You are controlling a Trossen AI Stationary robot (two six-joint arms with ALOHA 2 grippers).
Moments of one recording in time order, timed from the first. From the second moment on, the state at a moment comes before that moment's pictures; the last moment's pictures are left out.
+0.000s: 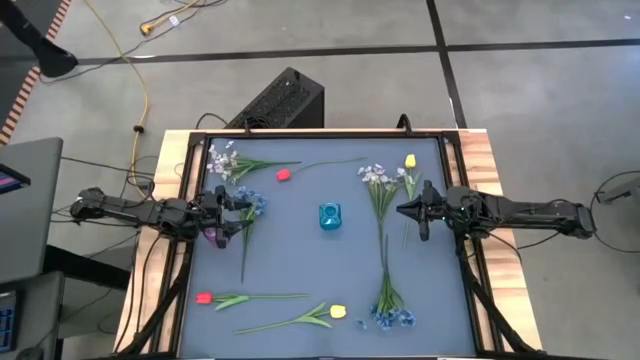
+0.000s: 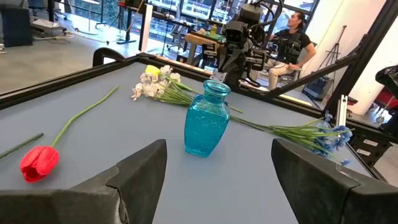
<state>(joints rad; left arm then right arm) -0.19 0.10 0.03 0.01 -0.36 -0.30 -0.12 0.24 0.08 -0.20 0.06 0.20</state>
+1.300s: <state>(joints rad) -0.19 0.11 0.03 0.02 -0.48 -0.83 -0.12 0.24 0.08 -0.20 0.06 0.20</state>
